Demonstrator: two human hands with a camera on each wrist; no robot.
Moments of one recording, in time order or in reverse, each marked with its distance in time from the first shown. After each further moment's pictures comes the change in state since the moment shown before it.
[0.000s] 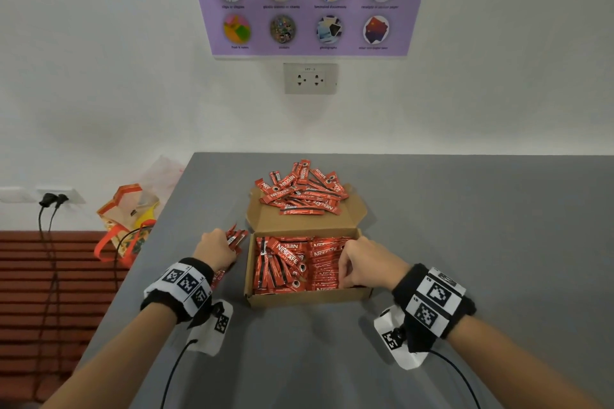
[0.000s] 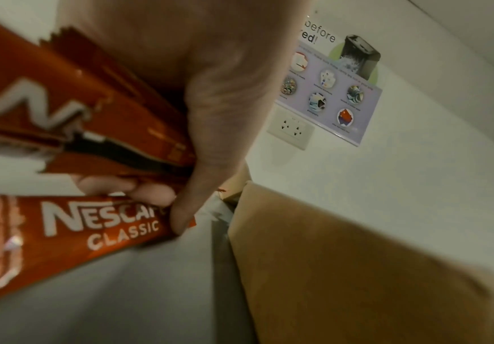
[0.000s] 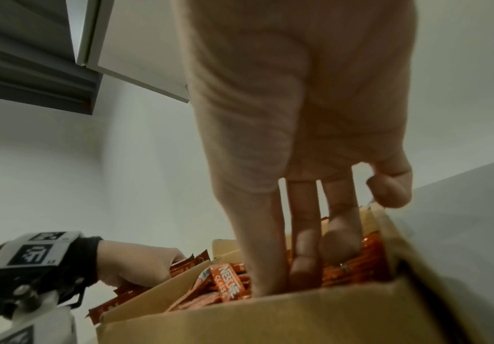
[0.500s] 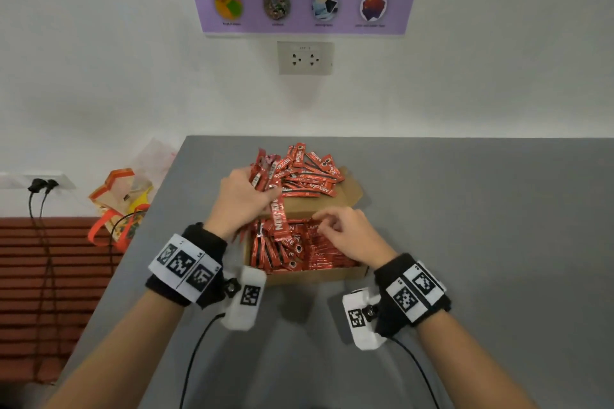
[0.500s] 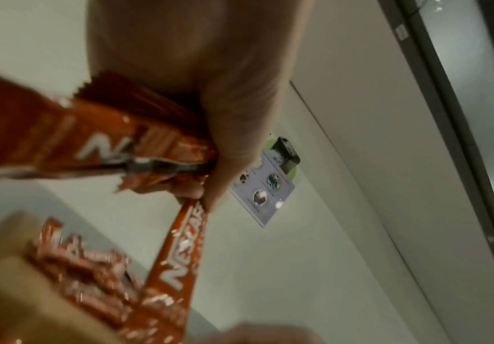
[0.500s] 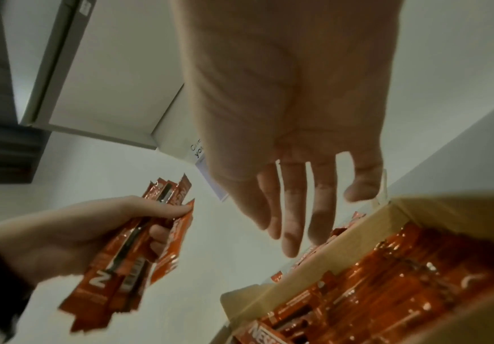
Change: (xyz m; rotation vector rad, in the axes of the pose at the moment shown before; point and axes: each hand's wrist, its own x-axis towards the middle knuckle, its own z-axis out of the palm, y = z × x) left_hand -0.073 0.074 -0.052 -0.573 0.108 0.366; right_hand 0.006 -0.020 0.008 0.363 0.389 0.013
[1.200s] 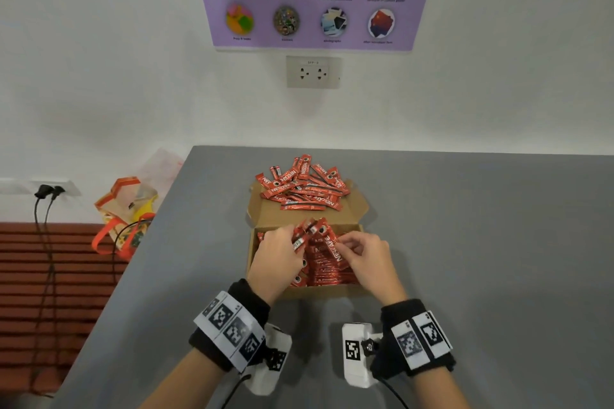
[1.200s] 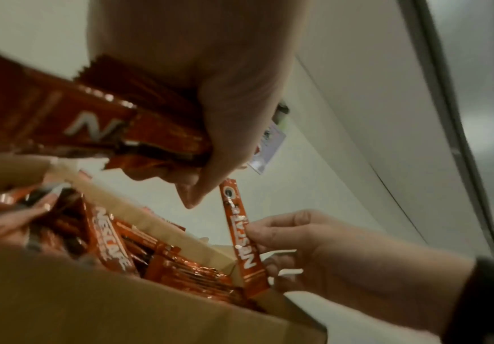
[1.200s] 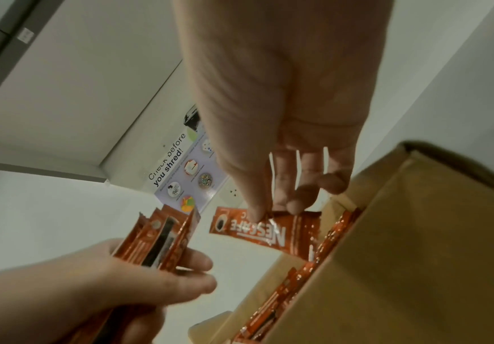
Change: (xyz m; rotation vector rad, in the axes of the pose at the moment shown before) left_hand -0.019 -0.039 0.065 0.235 -0.022 0.120; right_hand -0.012 0.027 0.018 0.124 0.279 0.138
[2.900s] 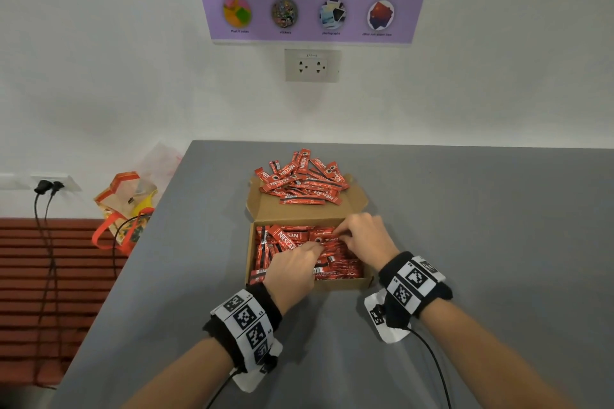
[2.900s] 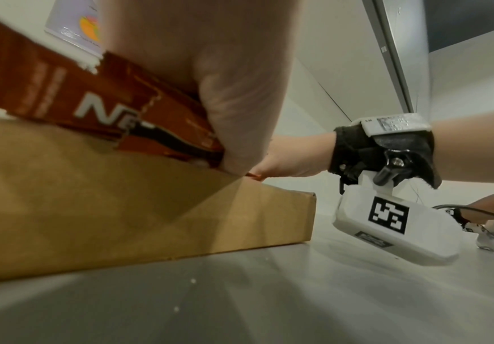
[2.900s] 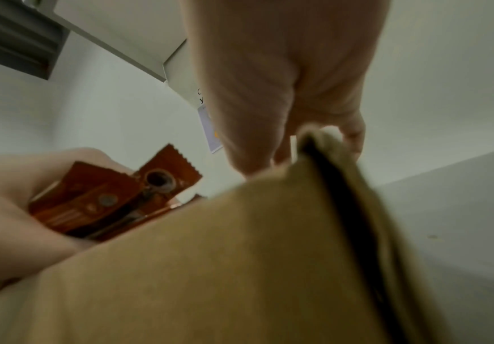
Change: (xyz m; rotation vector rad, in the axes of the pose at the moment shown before) left_hand -0.011 -0.007 0.031 0.420 -0.281 0.261; right_hand 0.040 0.004 -0.008 -0.679 -0.238 -0.212
